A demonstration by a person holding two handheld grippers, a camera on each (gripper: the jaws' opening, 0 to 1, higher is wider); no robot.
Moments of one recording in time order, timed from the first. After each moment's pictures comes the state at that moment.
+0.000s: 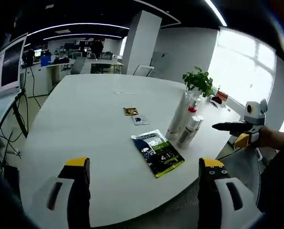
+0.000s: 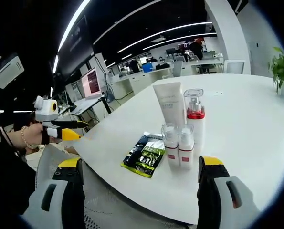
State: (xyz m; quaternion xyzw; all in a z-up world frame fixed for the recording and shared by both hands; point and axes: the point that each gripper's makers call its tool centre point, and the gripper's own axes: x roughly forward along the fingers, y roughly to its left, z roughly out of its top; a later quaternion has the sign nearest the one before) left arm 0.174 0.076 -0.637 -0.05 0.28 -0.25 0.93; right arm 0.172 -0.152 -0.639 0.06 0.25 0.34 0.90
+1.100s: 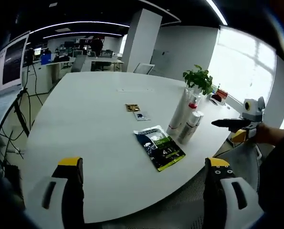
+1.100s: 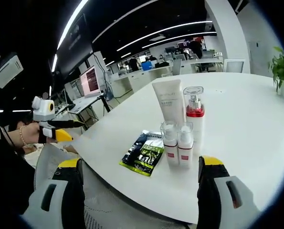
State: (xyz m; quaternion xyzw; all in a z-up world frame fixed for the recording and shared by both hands) left arm 0.170 0.083 -0.641 -0.05 0.30 -0.25 0.92; right arm 0.172 -0.153 -0.643 0.06 0.26 0.33 0.90
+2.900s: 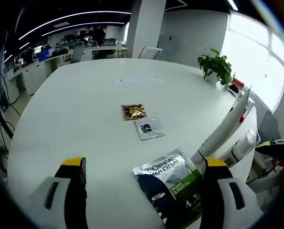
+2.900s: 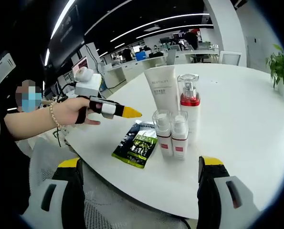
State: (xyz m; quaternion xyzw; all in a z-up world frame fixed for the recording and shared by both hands) left arm 0.339 0.000 -0.712 -0.01 0.35 -0.21 0.91; right arm 0.174 -0.161 -0.663 0.04 0.31 0.31 0.90
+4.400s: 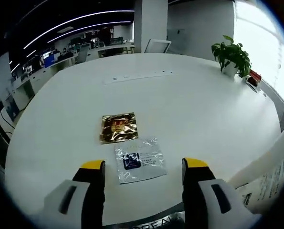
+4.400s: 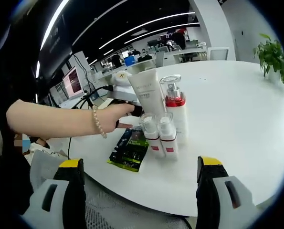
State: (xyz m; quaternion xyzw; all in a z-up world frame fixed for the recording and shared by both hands) left arm 0.418 -0.067 -0.760 0.05 0.36 -0.15 0.92; right arm 0.182 -0.176 -0.661 0.08 0.31 0.26 0.91
